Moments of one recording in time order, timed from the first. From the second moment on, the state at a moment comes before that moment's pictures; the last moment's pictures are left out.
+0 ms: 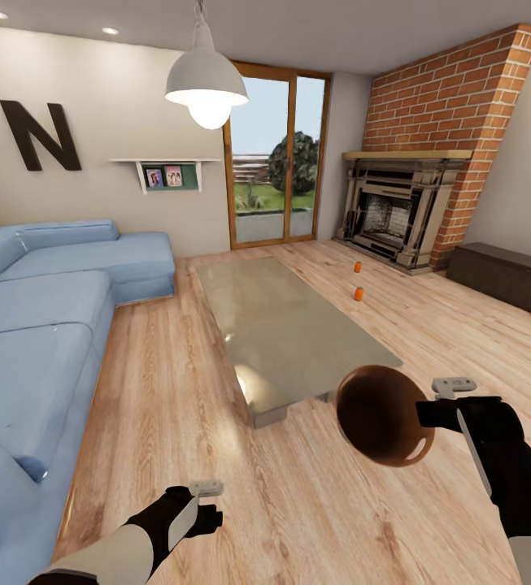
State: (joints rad) left arm -0.68 -0.12 -0.07 -0.17 0.19 0.43 0.13; right arm -0.52 -0.24 -0.14 -1.39 0.18 1.05 0.26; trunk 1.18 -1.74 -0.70
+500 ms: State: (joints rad) left arm -0.68 -0.12 -0.07 -0.17 0.19 0.43 0.13; right arm -0.52 -0.24 -0.14 -1.39 0.18 1.05 0.26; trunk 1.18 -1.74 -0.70
